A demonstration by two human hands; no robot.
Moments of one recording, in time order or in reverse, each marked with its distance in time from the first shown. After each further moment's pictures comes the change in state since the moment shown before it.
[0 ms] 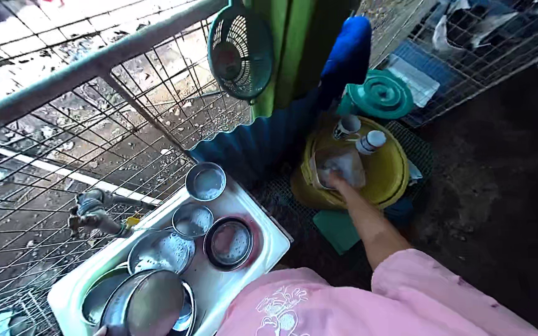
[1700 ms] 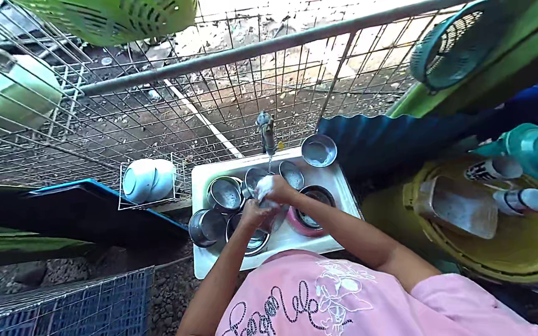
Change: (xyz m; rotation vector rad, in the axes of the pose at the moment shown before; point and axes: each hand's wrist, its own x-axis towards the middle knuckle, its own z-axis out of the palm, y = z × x) left_hand 0.033 -0.027 -0.005 0.509 -0.292 -0.052; right_hand -0.310 -0.353 0.195 0.109 -0.459 -1.226
